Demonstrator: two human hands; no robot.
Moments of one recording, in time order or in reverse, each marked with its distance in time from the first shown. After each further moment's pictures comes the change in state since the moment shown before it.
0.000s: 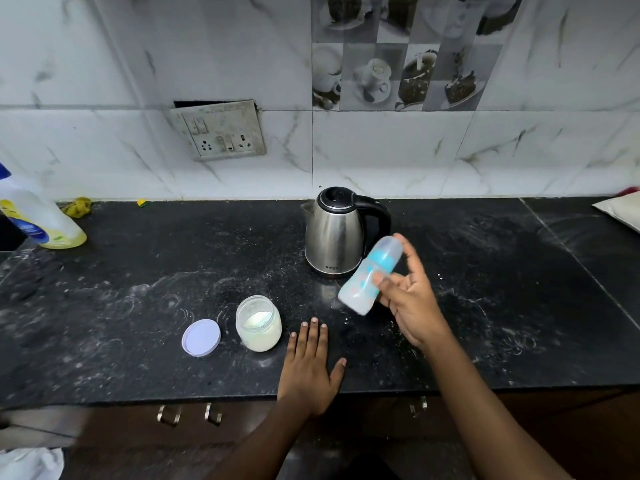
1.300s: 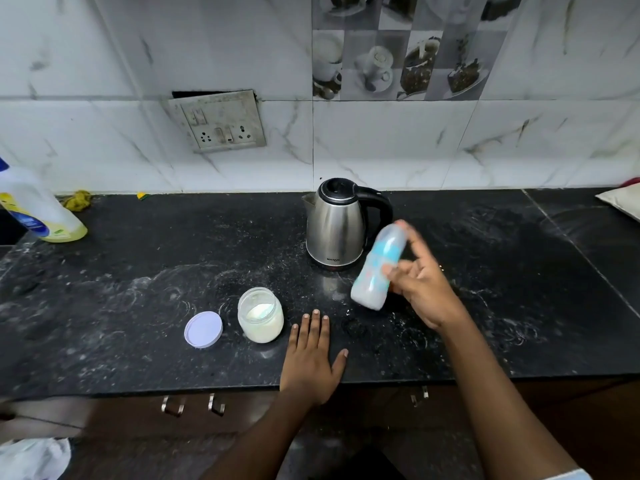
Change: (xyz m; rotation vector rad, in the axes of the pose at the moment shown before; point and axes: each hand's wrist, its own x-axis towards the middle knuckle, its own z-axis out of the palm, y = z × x) left_hand 0.000 -0.002 0.004 -0.011 0.018 0.012; right_hand 0.006 -0.015 -0.018 -0.076 -0.027 -0.074
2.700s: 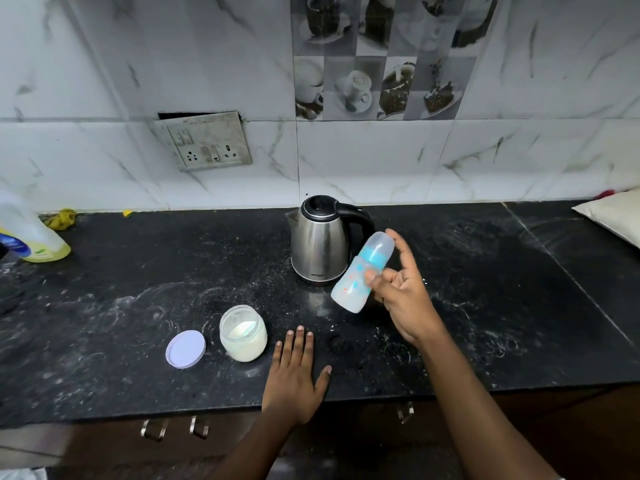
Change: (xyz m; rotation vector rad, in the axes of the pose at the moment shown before) left_hand -0.002 0.006 -0.010 0.005 0.053 0.005; right_hand -0.004 -0.012 0.006 0.021 -0.011 -0.005
